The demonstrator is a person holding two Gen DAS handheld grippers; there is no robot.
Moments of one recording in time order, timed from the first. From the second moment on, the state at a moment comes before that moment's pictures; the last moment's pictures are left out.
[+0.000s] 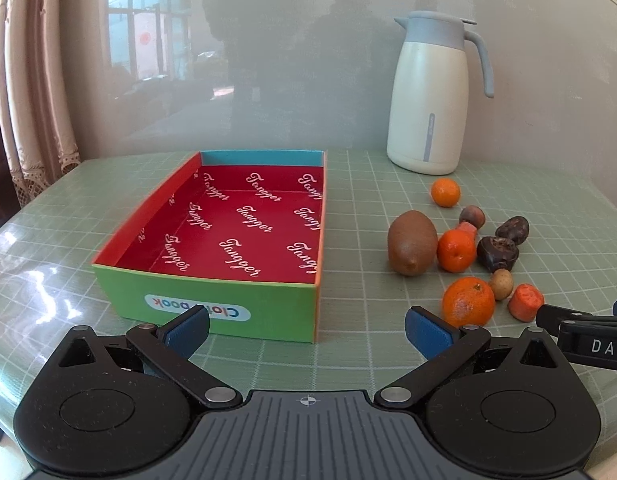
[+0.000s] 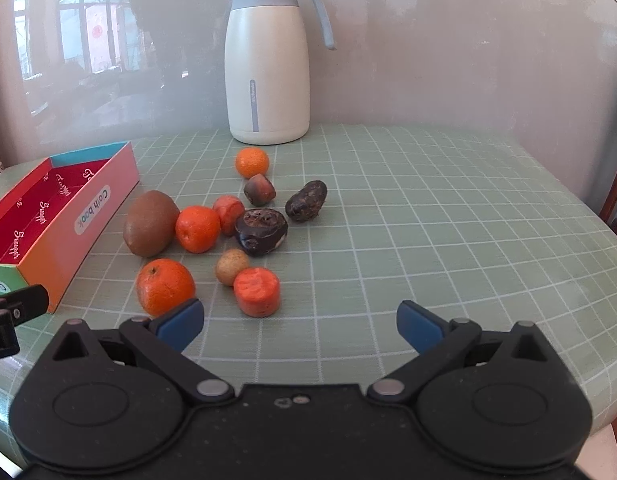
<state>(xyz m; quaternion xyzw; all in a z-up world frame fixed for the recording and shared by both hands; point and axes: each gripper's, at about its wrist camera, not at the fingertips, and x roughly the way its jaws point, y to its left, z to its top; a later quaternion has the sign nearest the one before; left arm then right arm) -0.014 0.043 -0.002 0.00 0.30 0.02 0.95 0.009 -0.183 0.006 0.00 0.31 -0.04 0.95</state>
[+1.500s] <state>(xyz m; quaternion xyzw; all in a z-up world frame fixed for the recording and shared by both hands) -0.013 0.035 -0.004 0.02 0.30 0.01 0.95 0.008 -0.192 0.002 0.01 0.32 -0.04 0.95</state>
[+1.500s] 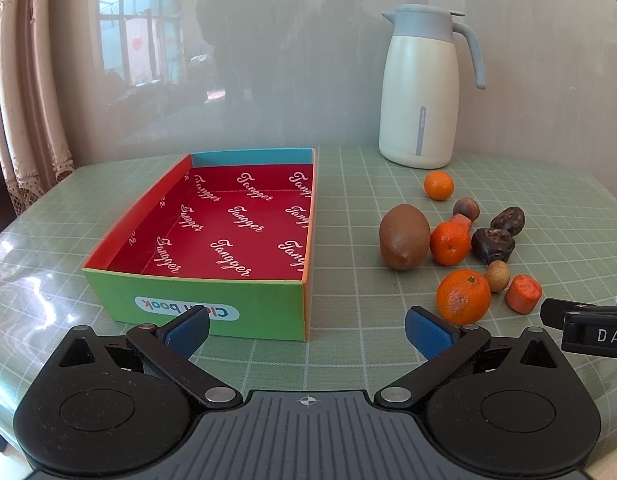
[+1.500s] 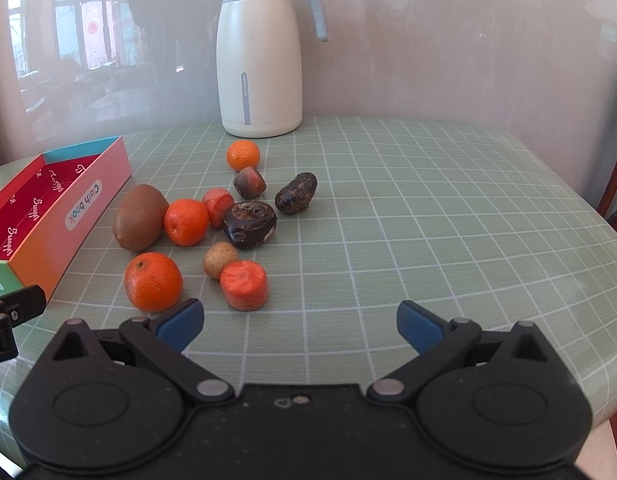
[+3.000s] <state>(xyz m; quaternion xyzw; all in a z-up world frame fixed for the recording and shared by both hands) -0.023 -0.007 -0.005 0.09 0.27 -0.04 0.96 -0.002 -0.228 0.013 0.07 0.30 -0.08 0.95</state>
